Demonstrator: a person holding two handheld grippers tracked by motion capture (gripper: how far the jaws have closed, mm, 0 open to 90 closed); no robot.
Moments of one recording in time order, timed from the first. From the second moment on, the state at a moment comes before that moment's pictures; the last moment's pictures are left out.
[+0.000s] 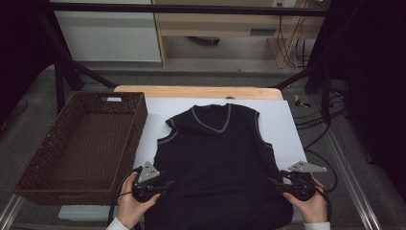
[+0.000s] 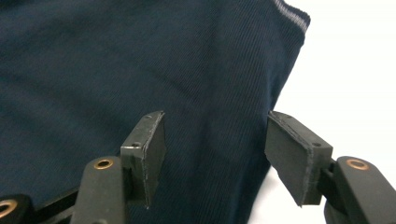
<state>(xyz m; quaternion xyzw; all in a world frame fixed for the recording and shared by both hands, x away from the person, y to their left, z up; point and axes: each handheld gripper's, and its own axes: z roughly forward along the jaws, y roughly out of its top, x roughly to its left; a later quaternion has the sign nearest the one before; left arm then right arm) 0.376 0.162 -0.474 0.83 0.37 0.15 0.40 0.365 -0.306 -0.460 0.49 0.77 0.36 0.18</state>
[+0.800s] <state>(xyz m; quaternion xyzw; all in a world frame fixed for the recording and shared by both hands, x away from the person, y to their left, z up) 0.346 0.175 -0.454 0.85 0.35 0.17 0.37 0.355 -0.307 -0.456 0.48 0.79 0.35 0.13</state>
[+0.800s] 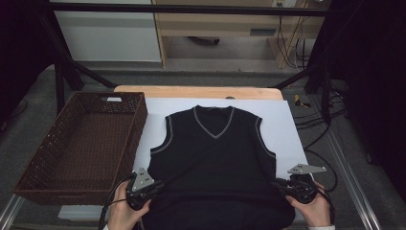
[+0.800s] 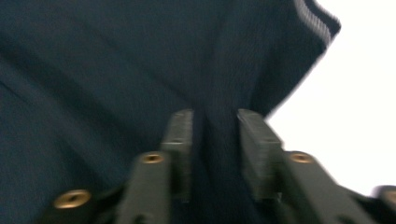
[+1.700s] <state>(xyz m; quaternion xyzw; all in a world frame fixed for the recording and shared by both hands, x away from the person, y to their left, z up) 0.374 0.170 -0.473 0.85 0.37 0.15 0.35 0.387 -0.305 -0.466 0.50 0.78 0.32 0.17</state>
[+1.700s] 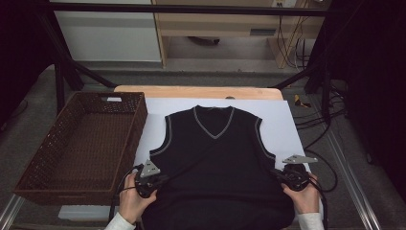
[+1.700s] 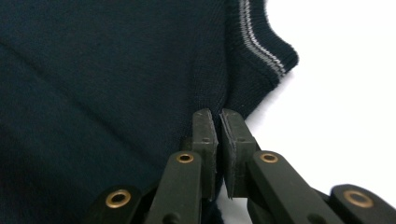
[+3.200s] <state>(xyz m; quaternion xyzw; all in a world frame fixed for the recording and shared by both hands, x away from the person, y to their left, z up) 0.429 0.161 -0.448 0.79 0.38 0.12 0.46 0.412 -0.300 -0.452 0.49 0.73 0.43 0.20</state>
